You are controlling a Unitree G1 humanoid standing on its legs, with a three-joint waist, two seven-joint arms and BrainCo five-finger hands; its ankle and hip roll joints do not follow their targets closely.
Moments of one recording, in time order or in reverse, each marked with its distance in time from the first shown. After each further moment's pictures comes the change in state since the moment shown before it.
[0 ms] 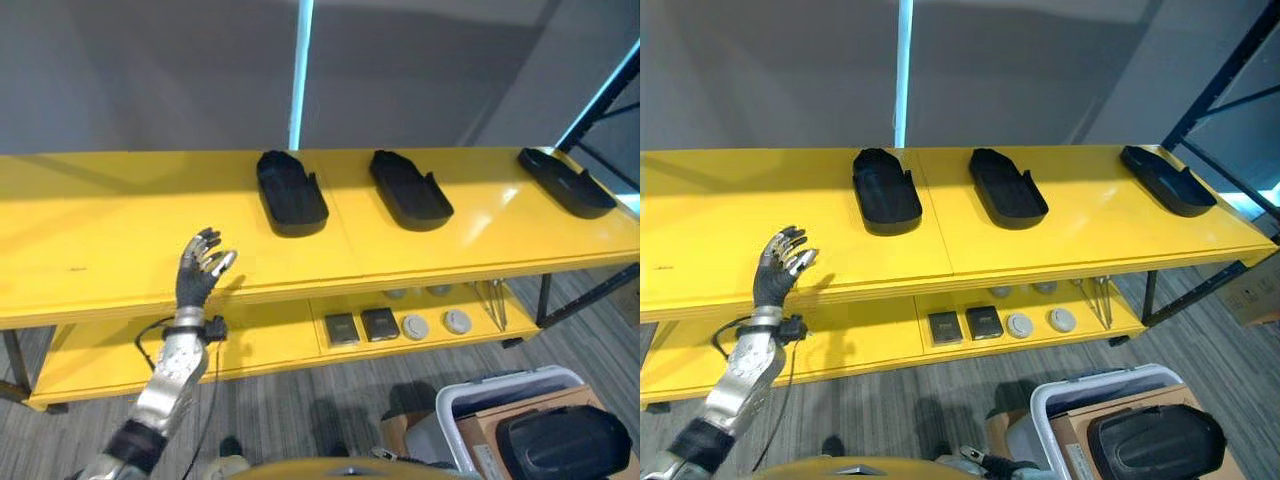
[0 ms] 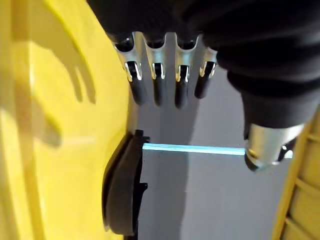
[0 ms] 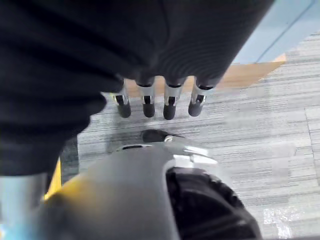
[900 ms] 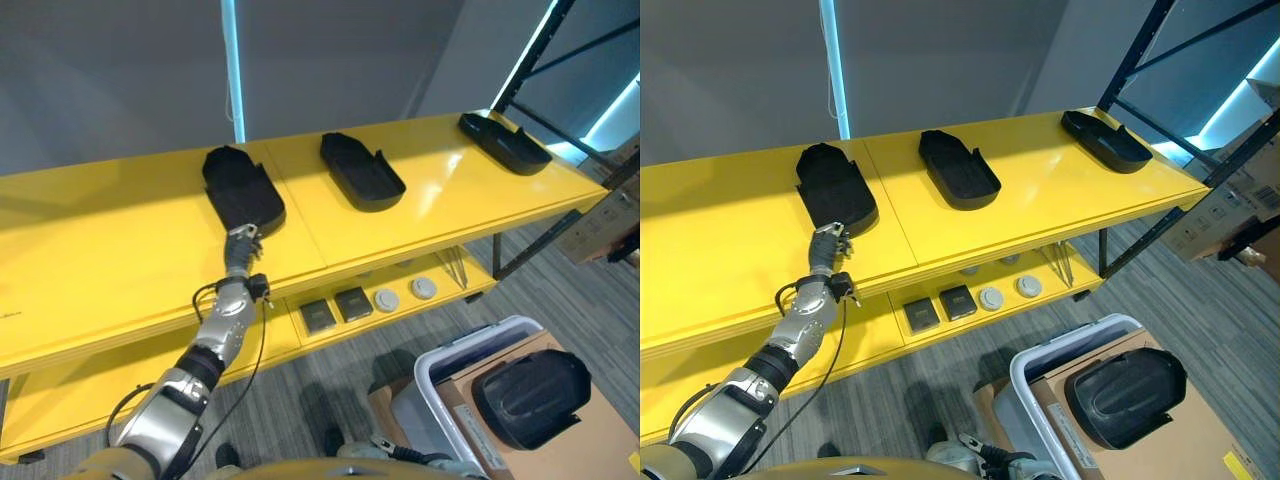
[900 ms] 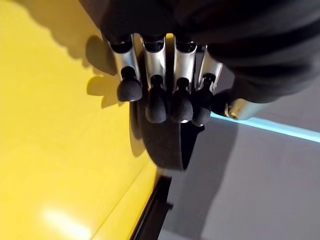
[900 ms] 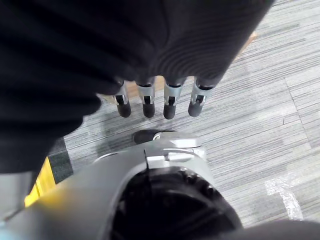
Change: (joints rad) left arm -0.467 -0.255 -0.036 0.552 -0.268 0.151 0.128; right arm -0.027 0.001 0.024 -0.002 0.039 0.031 -0.005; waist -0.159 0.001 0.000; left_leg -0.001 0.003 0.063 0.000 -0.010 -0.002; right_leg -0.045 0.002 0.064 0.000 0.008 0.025
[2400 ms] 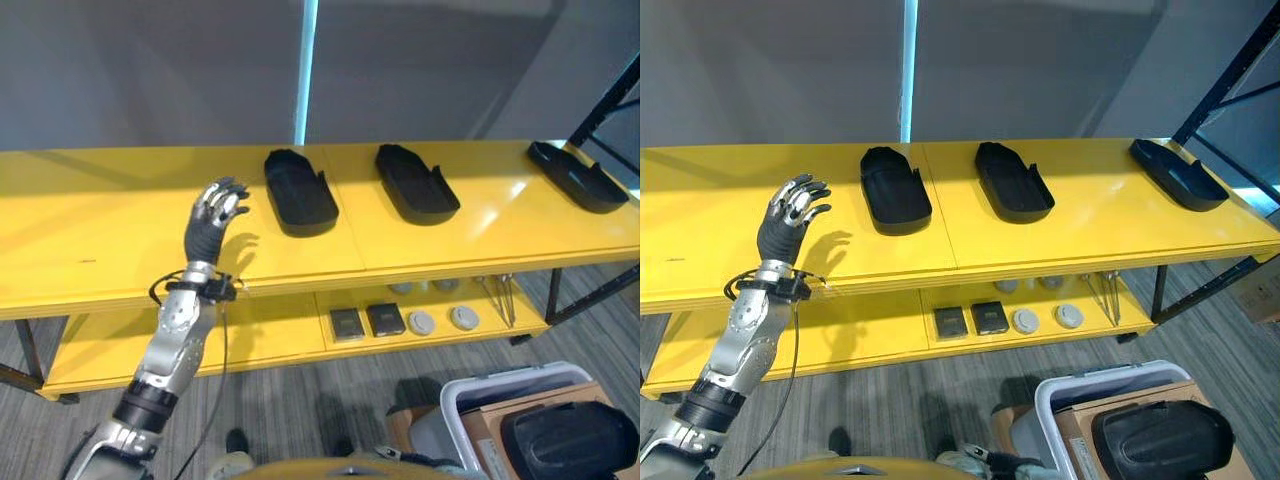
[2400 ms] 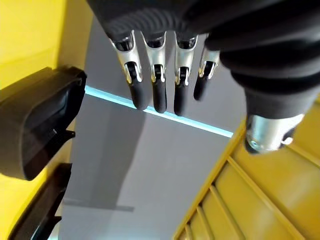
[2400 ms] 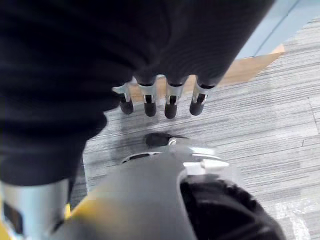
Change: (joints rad) left arm 0.287 0.185 0.113 -0.640 -0.046 -0.014 -0.370; right arm 0.039 -0.020 -0.061 -0.032 0.036 -0.034 -0.036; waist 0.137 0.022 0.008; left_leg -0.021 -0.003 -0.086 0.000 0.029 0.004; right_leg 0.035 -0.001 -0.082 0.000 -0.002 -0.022
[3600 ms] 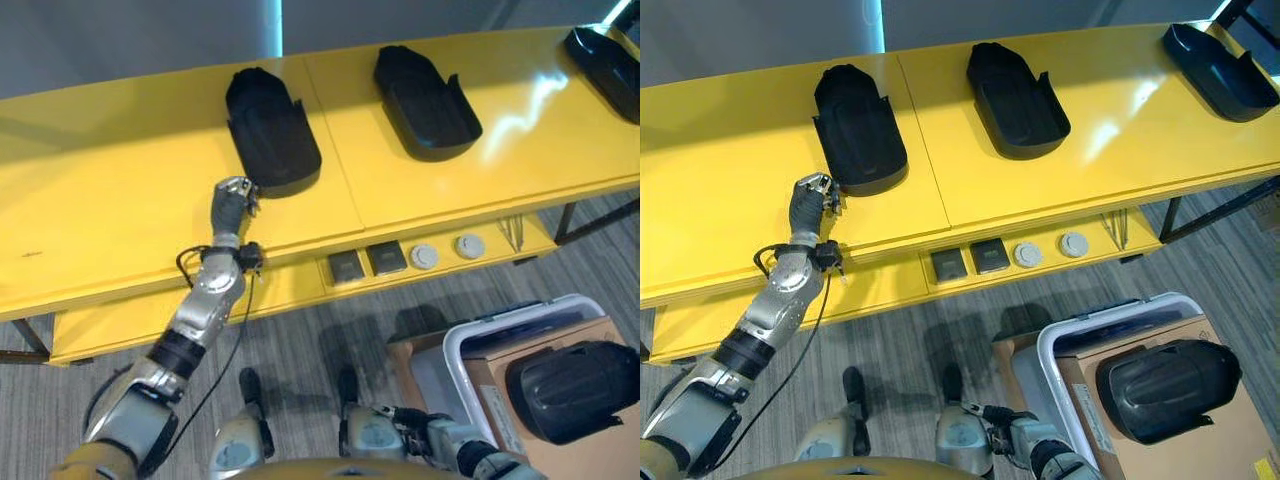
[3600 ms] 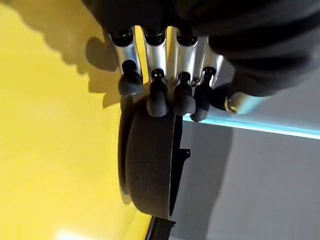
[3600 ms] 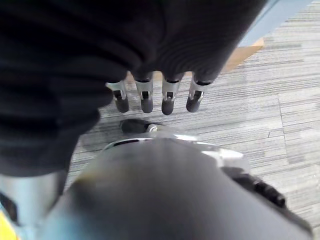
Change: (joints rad) left arm -0.335 -0.048 -0.130 0.300 0.089 0.094 0.346; right arm -0.155 -0.044 0.130 -0.050 0.052 0.035 -0.007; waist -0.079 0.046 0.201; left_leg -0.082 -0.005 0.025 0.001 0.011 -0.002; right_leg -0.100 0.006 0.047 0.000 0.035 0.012
